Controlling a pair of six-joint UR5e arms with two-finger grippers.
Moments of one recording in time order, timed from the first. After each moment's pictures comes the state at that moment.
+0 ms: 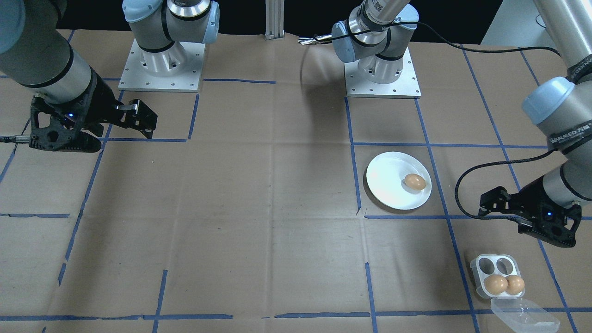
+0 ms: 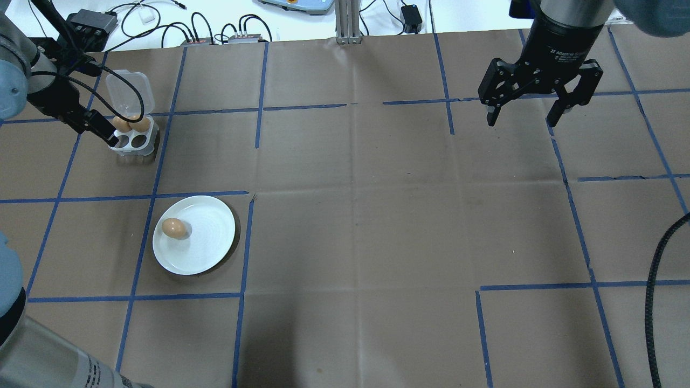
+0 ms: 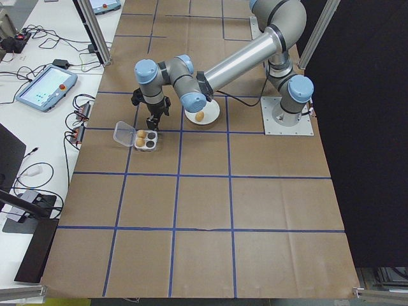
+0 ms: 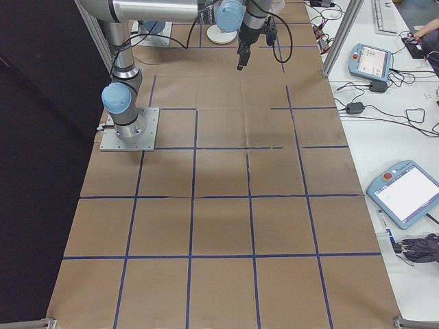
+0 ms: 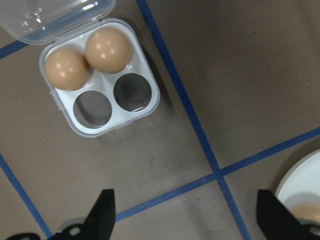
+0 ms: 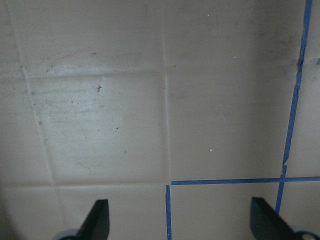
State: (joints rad) left arm -1.12 -2.03 -1.48 -1.23 1.60 0.89; right arm 1.51 -1.42 1.43 -1.38 -1.54 -0.02
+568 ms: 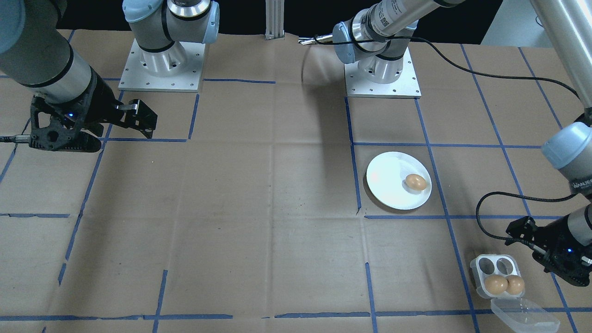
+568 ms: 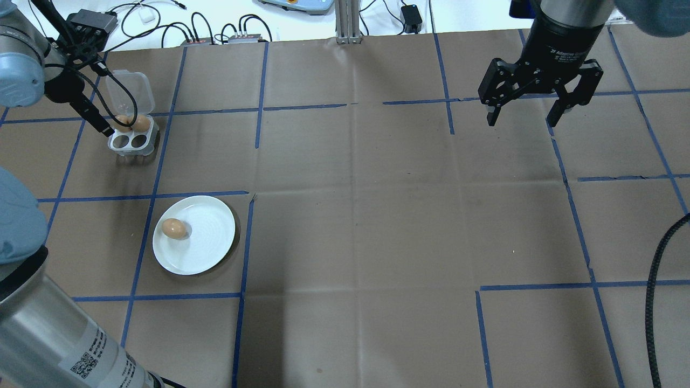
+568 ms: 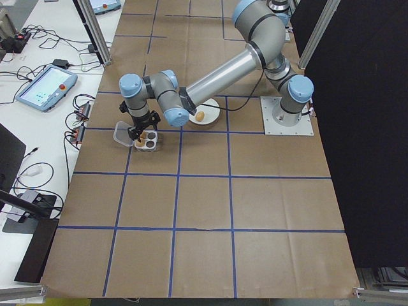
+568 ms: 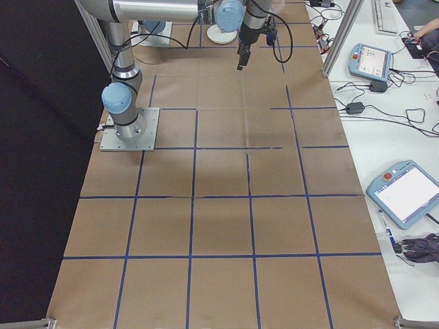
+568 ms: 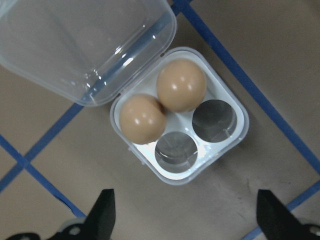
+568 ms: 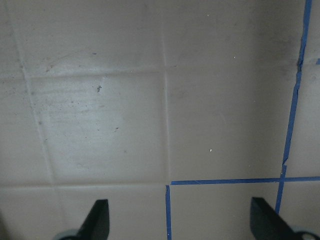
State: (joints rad) left arm -1.12 -2.21 -1.30 -1.18 1.60 1.34; right arm 1.51 -1.42 1.43 -1.38 -1.54 -0.02
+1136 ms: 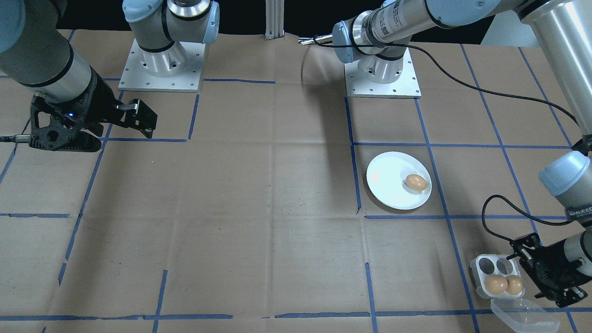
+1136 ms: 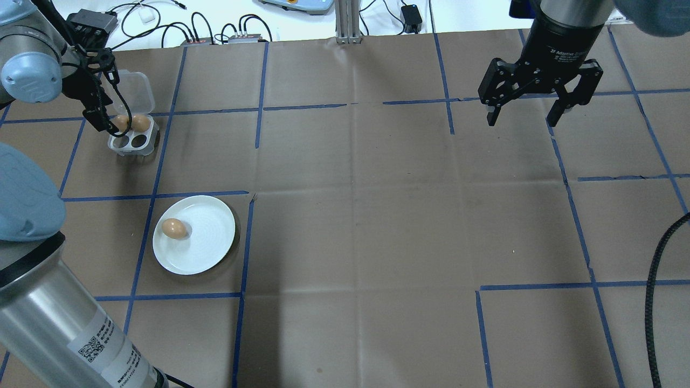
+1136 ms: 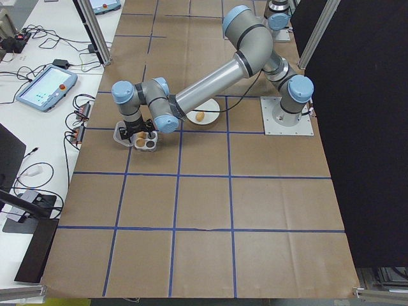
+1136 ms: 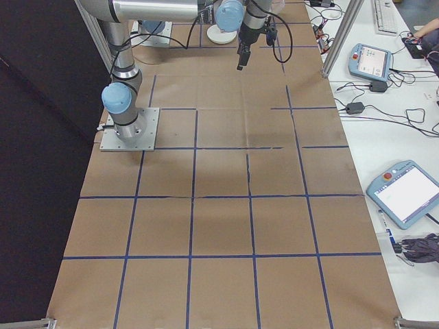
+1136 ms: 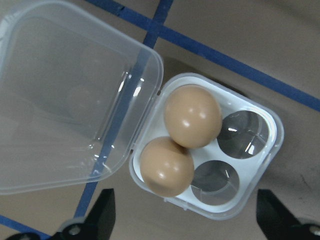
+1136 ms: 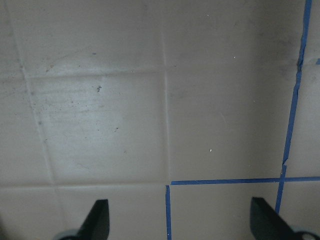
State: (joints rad) left arm -1.14 -2.30 -1.24 -1.15 1.60 1.66; right arm 1.51 -1.42 1.43 -1.38 -1.54 -0.02
